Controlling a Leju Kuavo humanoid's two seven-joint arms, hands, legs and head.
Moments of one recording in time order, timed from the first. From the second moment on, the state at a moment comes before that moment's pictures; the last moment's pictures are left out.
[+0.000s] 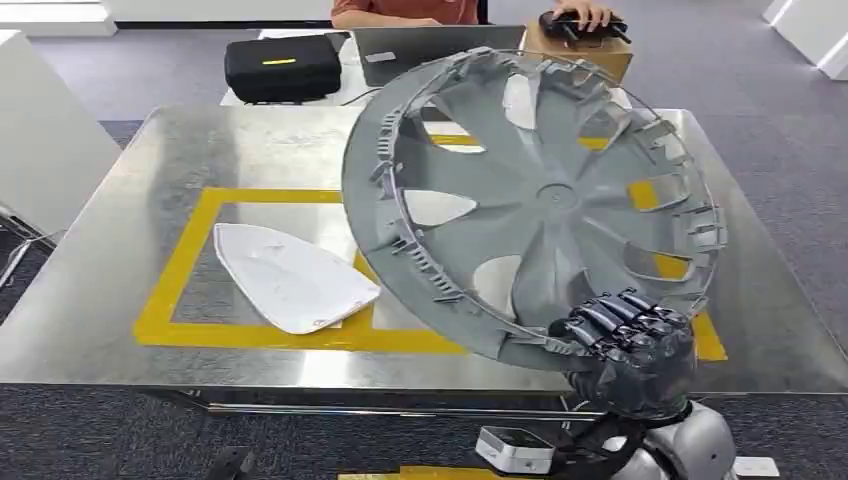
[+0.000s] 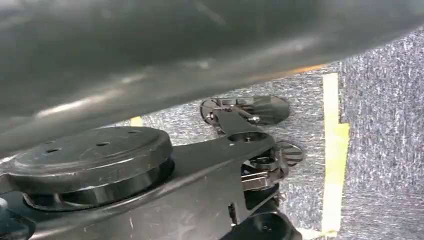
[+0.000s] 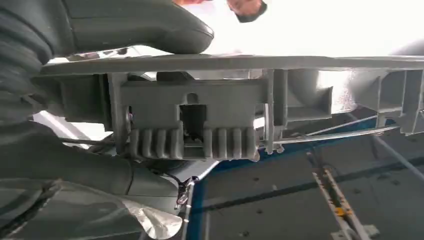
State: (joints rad) left arm -0.11 -0.18 0.57 -0.25 -0.44 0.03 -0.21; right arm 0.13 0.02 0.31 -1.98 1.18 -0.69 -0.48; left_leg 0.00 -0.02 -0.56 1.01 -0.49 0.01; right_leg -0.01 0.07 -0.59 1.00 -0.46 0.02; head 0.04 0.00
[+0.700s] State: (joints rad) left arm -0.11 -0.18 0.59 -0.25 -0.45 0.02 -0.20; right arm 0.04 -0.19 0.35 -1.77 1.27 -0.69 -0.09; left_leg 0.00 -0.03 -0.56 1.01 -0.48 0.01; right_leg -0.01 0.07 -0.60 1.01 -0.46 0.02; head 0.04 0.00
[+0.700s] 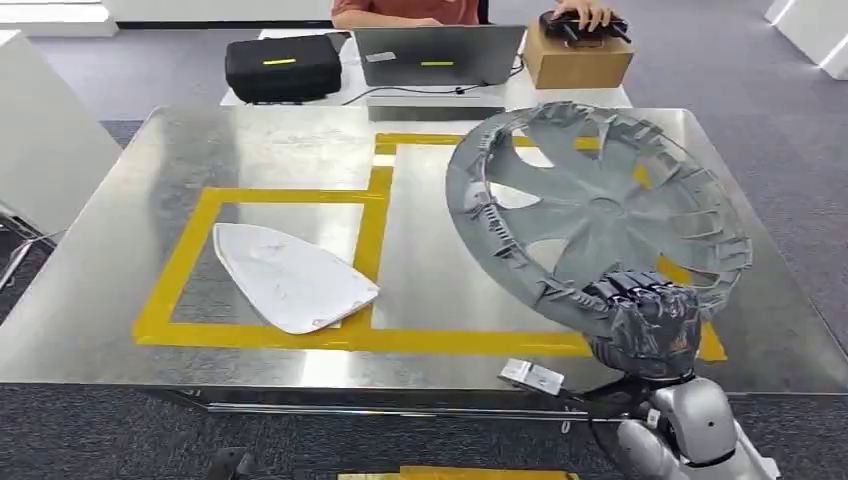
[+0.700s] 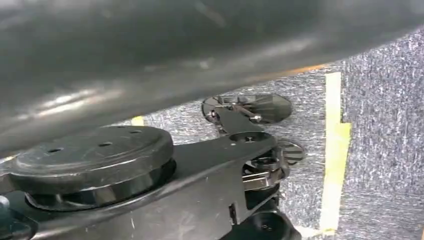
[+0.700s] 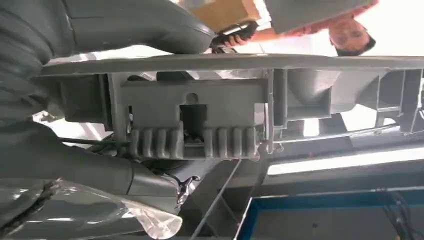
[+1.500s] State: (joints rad) left arm -0.11 -0.18 0.59 -0.25 -0.48 0.00 -0.18; right arm -0.10 -0.28 0.51 -1.63 1.36 -0.66 -0.07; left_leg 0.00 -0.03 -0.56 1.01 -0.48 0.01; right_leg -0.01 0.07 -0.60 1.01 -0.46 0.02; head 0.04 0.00
